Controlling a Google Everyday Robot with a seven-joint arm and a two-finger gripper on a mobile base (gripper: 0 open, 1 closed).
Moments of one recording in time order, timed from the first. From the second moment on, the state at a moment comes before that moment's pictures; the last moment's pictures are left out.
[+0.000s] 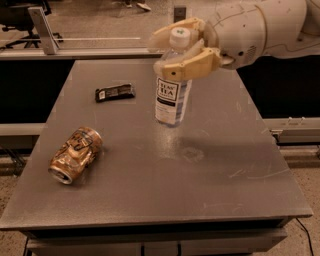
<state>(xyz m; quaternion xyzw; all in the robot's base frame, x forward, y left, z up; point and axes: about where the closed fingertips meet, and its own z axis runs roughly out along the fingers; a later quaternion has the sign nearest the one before) 0.465 -0.015 1.051 -0.66 0.41 0.41 0.48</state>
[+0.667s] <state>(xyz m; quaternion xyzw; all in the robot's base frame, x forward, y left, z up) 0.501 0.093 1.026 -0.66 0.37 0.47 0.46</state>
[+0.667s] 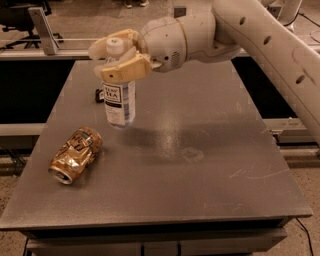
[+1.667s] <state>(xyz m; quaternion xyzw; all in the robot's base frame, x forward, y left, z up) 0.495 0.118 0.995 -0.64 0.38 0.49 0.46</state>
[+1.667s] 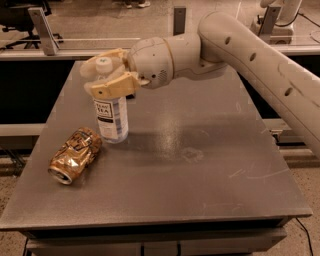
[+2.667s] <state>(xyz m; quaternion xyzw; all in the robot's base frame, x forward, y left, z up) 0.481 0.135 0.992 -0.67 0.38 0.47 0.43</state>
